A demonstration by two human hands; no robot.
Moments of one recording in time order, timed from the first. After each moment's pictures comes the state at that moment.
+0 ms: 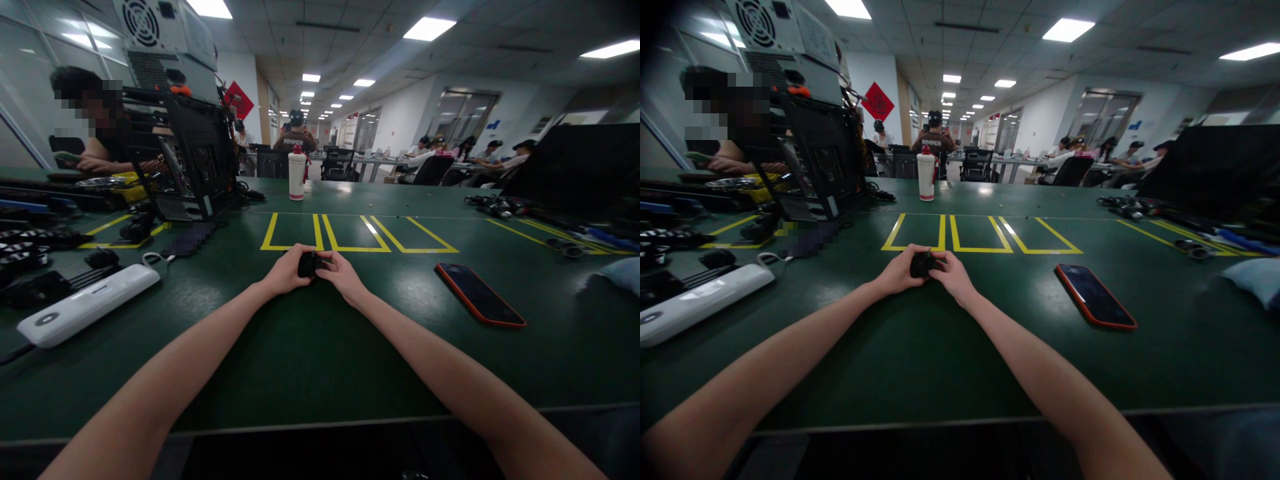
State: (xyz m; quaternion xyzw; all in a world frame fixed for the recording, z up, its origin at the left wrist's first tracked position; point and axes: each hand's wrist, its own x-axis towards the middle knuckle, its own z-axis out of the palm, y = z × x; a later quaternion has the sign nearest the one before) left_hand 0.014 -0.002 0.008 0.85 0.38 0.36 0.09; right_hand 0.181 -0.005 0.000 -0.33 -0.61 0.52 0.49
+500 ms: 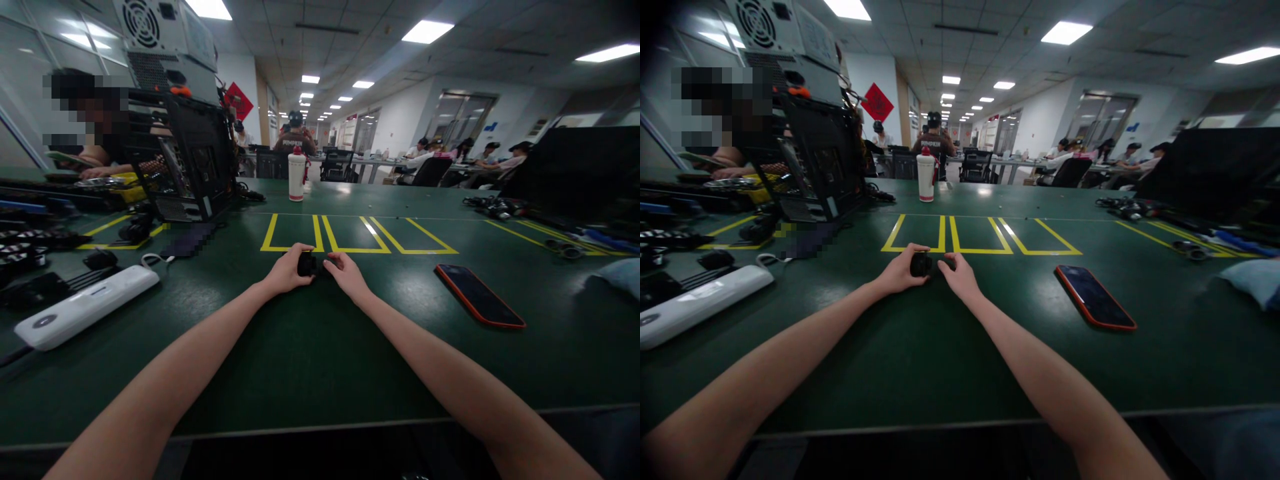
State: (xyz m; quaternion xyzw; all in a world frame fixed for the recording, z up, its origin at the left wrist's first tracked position) left_hand 0.013 0.001 0.010 0.83 0.41 0.36 0.11; right_hand 0.194 0.010 -0.008 -0.48 -0.65 0.34 0.48
